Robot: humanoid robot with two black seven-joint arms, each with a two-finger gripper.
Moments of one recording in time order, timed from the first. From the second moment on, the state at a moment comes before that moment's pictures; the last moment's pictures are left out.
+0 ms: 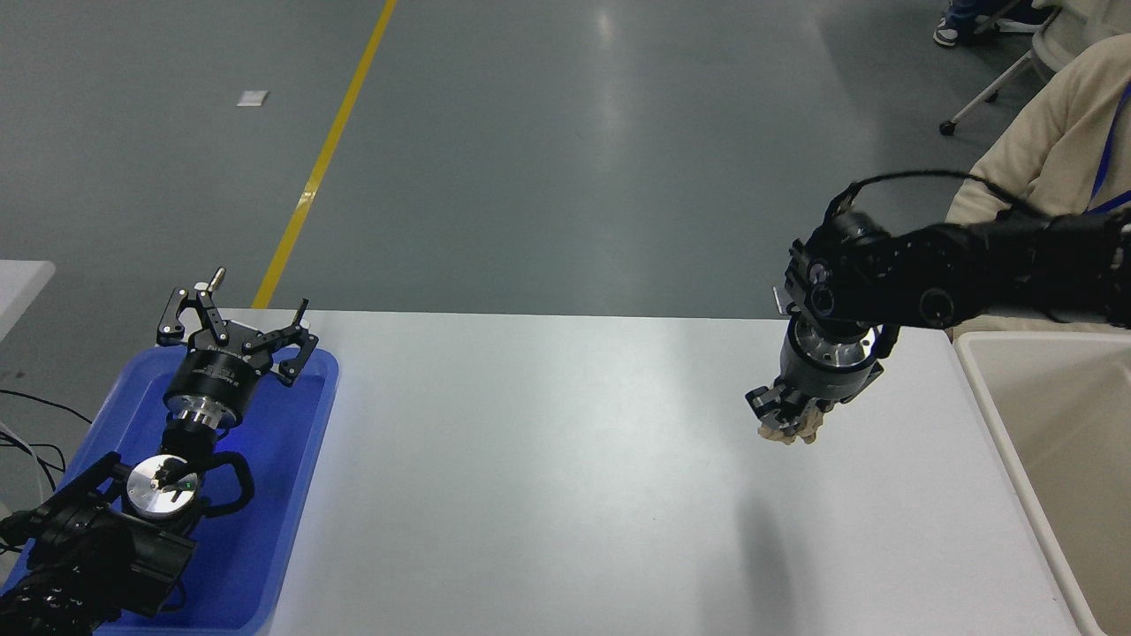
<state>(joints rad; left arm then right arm) -0.56 0.25 -1.03 -0.40 -0.29 -0.70 -0.12 1.82 -0.28 -0.97 1.11 -0.40 0.77 -0.32</state>
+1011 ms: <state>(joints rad) -0.56 0.25 -1.03 -0.40 -0.29 -0.70 -0.12 2.31 -0.40 -1.43 1.15 0.01 0.79 -0.32</state>
